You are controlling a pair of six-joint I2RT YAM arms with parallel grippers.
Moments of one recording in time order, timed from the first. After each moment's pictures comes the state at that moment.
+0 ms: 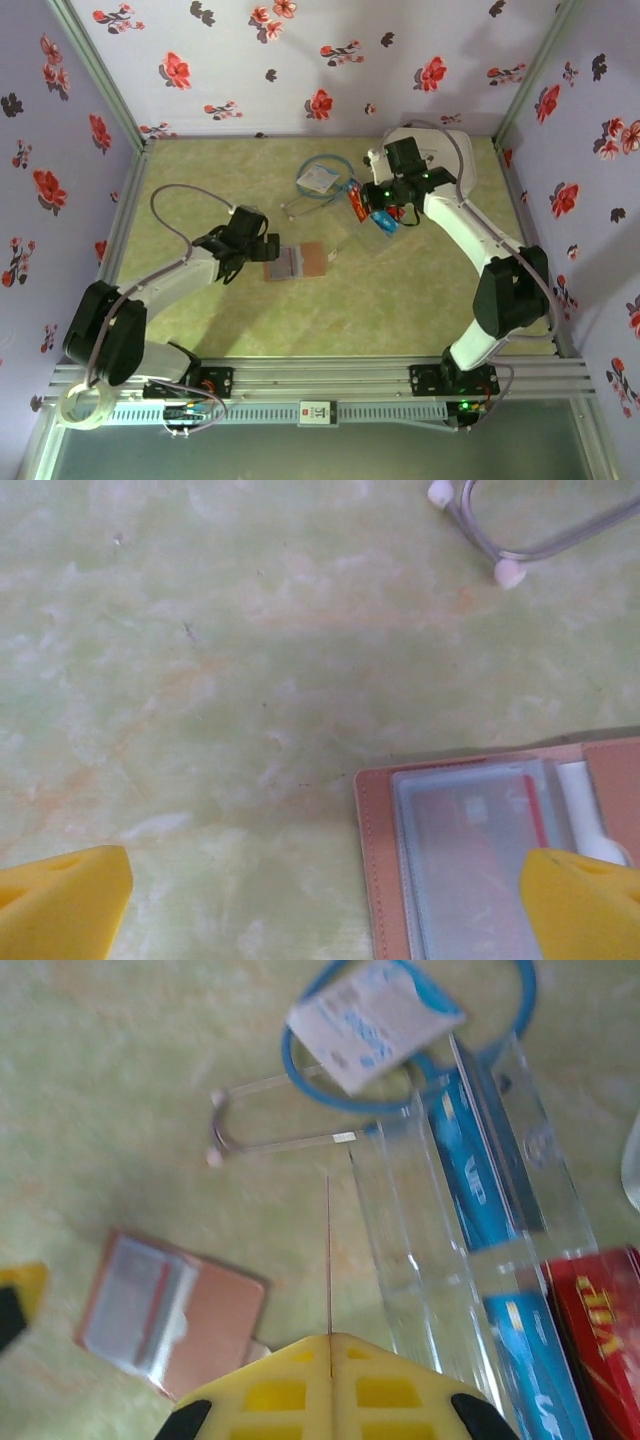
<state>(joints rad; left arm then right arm) -0.57 1.38 0.81 -0.37 -0.29 -0.44 0.39 1.64 1.41 -0.70 -0.29 0.09</state>
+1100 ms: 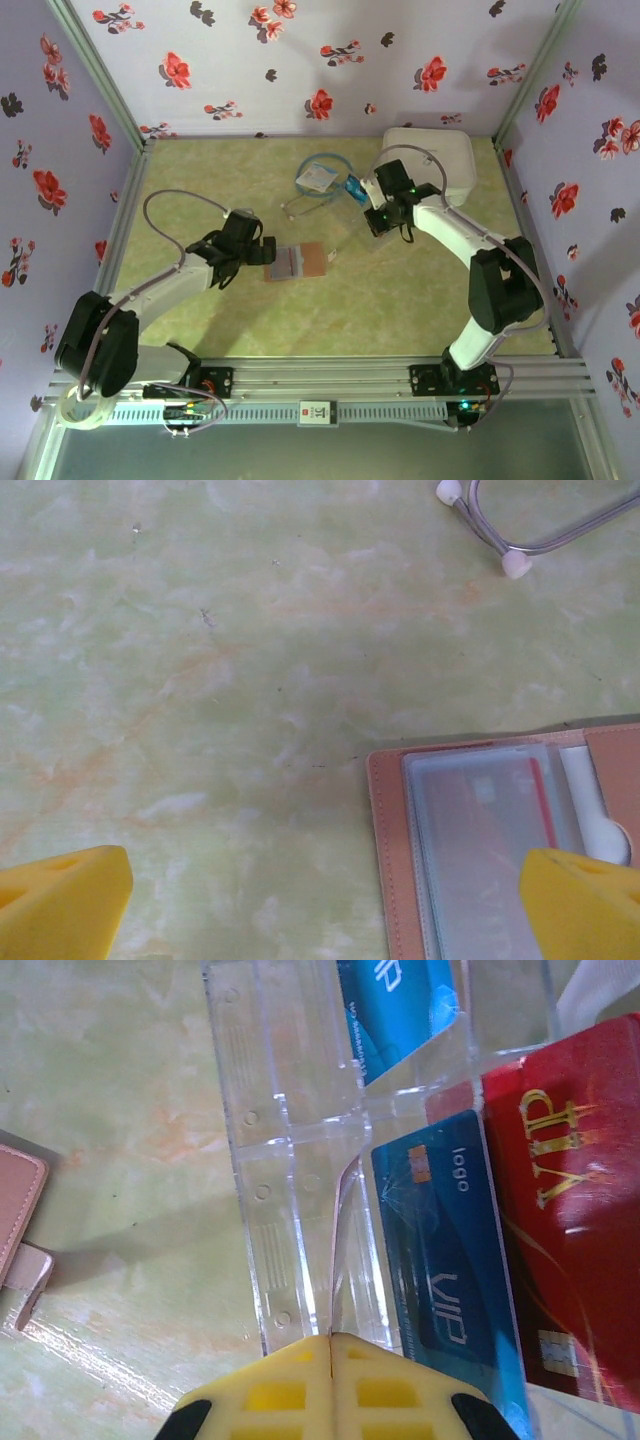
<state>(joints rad) -0.56 1.32 0.76 -0.36 -0.28 -0.44 0.44 1.67 1.24 -0.64 -0.03 -0.10</state>
